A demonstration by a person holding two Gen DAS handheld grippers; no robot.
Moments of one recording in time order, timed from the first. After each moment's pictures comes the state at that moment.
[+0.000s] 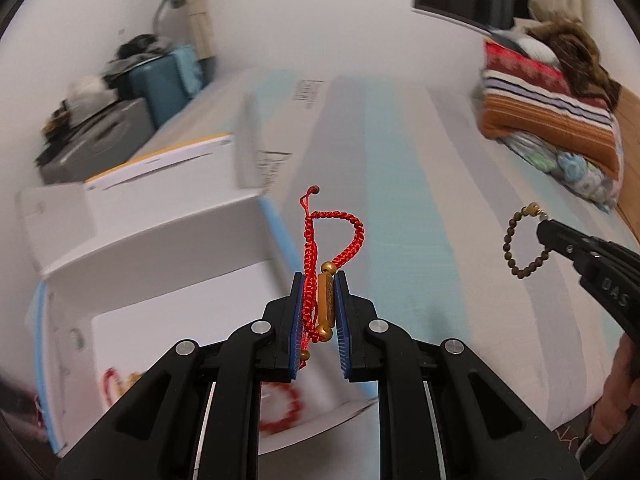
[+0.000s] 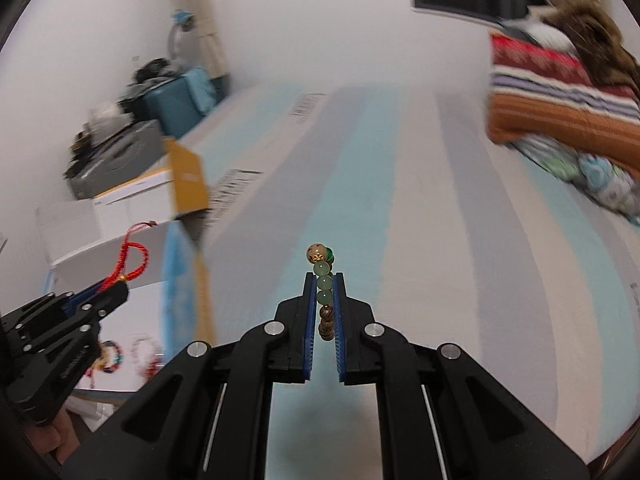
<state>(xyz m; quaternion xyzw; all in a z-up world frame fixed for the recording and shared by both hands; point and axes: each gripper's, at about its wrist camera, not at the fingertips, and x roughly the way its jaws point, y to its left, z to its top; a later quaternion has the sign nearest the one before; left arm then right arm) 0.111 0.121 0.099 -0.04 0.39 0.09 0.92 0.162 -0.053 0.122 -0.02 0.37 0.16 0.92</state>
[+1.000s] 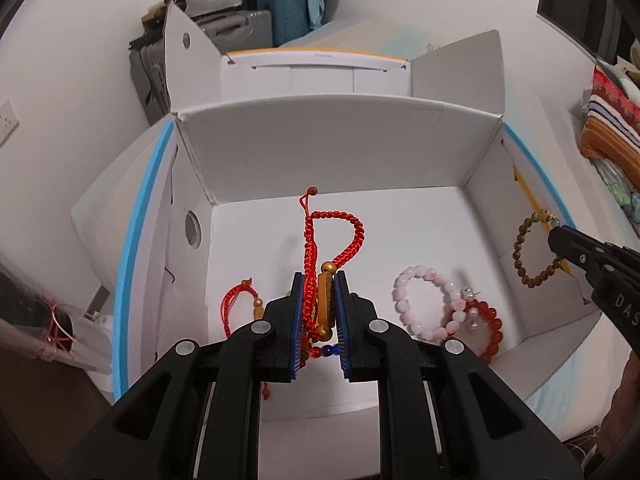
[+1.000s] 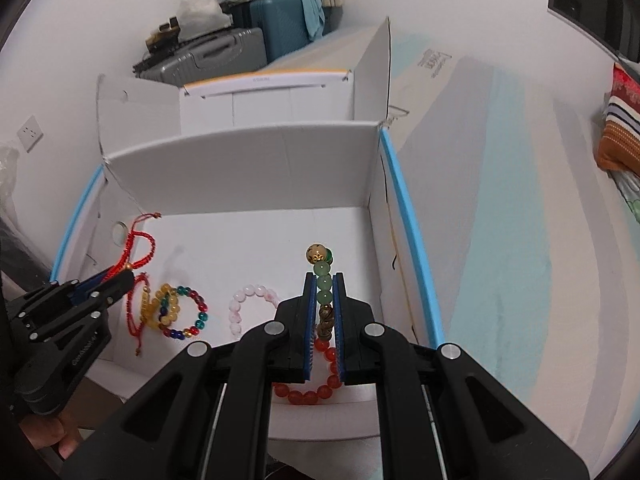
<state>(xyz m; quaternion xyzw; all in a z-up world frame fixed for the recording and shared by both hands) 0.019 0.301 0.018 -0.13 0.44 0.21 0.86 0.121 0.152 0.044 -0.13 0.43 0.26 0.85</state>
